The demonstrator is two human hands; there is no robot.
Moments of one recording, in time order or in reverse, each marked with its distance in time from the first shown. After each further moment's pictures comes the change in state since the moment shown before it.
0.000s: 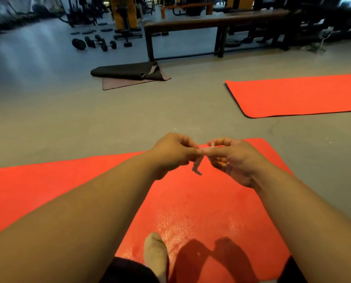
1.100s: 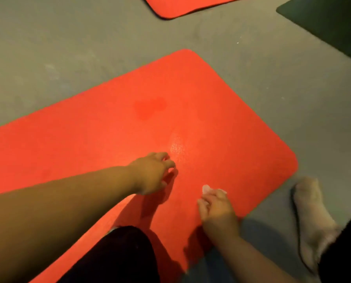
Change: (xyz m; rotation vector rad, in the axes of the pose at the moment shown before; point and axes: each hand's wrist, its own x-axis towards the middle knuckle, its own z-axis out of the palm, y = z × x) left_hand 0.173 -0.209 0.204 1.179 -0.901 0.367; right_hand 0.007 0.346 -0.163 -0.958 0.655 0.218
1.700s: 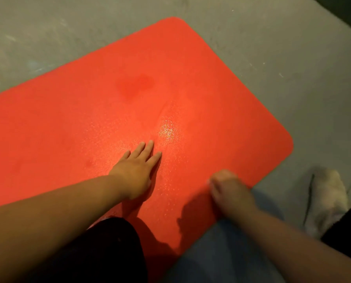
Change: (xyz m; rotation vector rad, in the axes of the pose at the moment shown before) left_hand 0.014 -0.004 0.064 0.045 0.036 -0.125; right_hand 0.025 0.054 -0.037 -0.307 0.017 -0.328
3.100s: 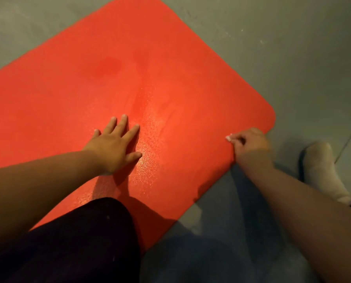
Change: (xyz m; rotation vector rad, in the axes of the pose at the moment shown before) left_hand 0.025 0.011 -0.021 0.110 -0.011 -0.061; right_hand 0.021 0.091 -0.039 0.201 0.237 0.364
